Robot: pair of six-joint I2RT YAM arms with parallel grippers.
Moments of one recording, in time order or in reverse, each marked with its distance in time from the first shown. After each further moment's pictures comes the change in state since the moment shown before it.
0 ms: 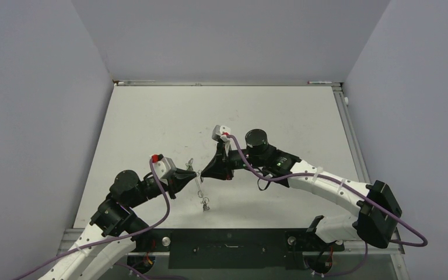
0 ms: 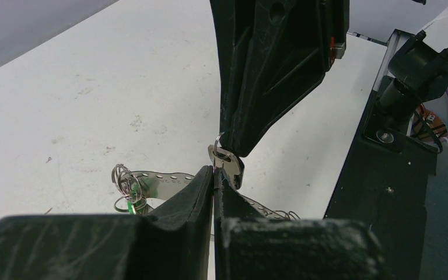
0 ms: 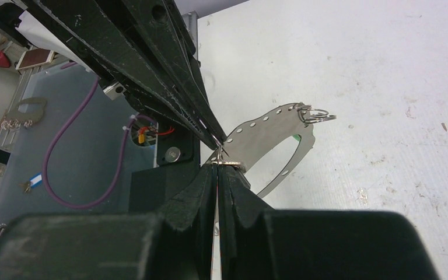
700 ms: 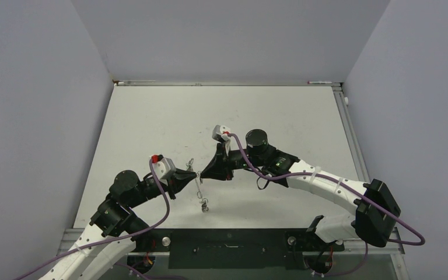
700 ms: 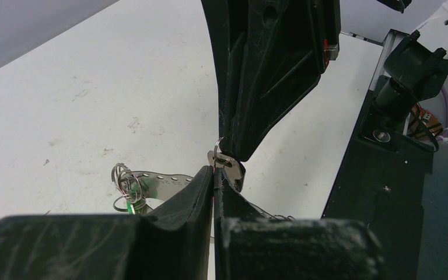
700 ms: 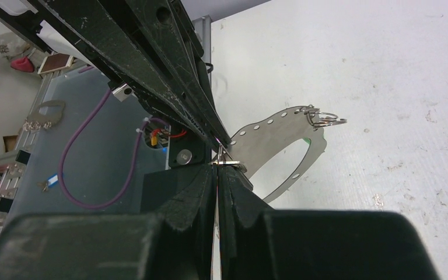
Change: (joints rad) left arm 0.001 -0.003 0.000 0.001 0.011 0.000; right arm -0.012 0.016 -0.021 0.060 -0.055 0.052
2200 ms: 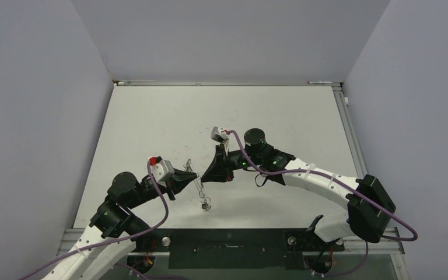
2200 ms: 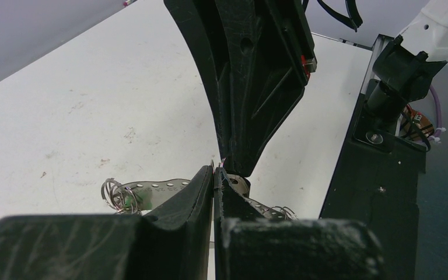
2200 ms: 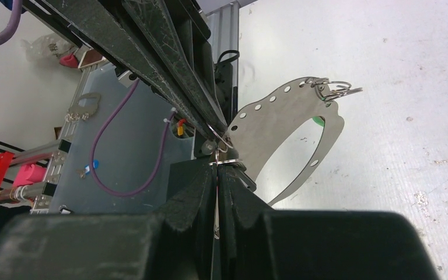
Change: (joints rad) left arm 0.003 -0.023 -0.013 0.026 0.036 0.000; right arm -0.033 0.051 -0.014 0.051 -0.122 0.085
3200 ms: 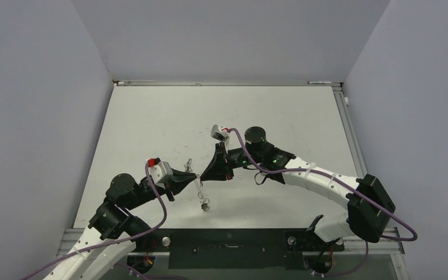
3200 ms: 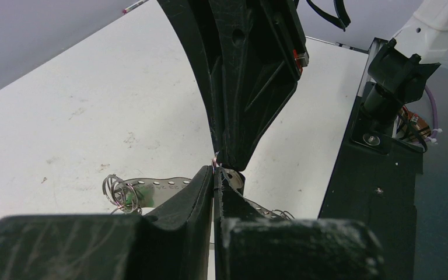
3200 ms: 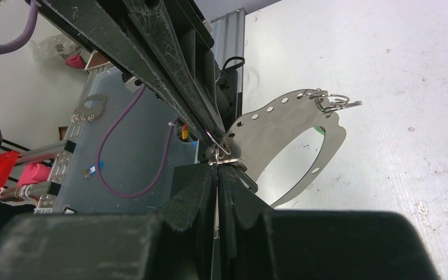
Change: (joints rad) left arm -0.006 -0.018 -0.002 0.003 0.006 0.000; right arm -0.007 0.002 0.017 0.005 -0.023 0.008
